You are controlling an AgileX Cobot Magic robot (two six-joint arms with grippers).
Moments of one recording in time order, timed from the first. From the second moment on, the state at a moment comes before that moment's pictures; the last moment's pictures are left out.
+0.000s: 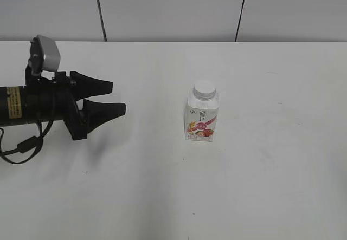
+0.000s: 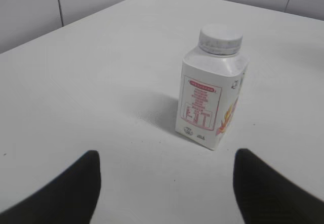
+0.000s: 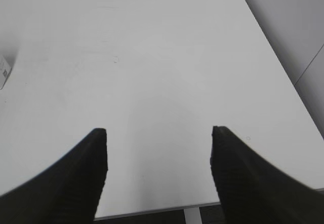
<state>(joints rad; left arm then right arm) -0.07 1.93 -0.71 1.28 -1.09 -0.49 0.00 -0.01 -0.51 -0.05 1.09 -0.03</state>
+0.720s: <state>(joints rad) -0.26 2.10 -0.94 1.30 -1.10 -0.50 0.00 -0.01 -0.51 -0.05 1.09 -0.03</state>
